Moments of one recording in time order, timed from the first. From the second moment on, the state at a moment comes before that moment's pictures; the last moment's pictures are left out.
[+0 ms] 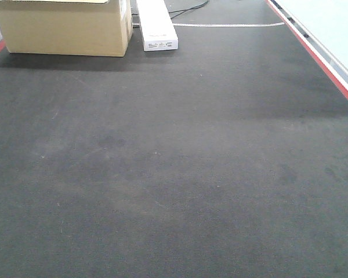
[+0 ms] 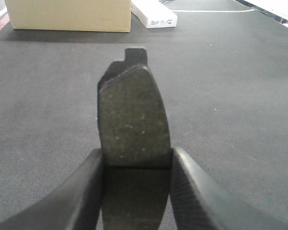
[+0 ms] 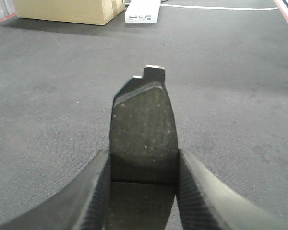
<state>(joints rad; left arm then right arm) -0.14 0.22 -0.41 0.01 0.57 -0.07 0.19 0.30 -0.51 0.10 0.61 -0.08</state>
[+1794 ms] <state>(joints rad) -0.14 1.28 -0.73 0.15 0.54 -0.32 0.19 0.30 -0.51 0.10 0.61 -0.08</state>
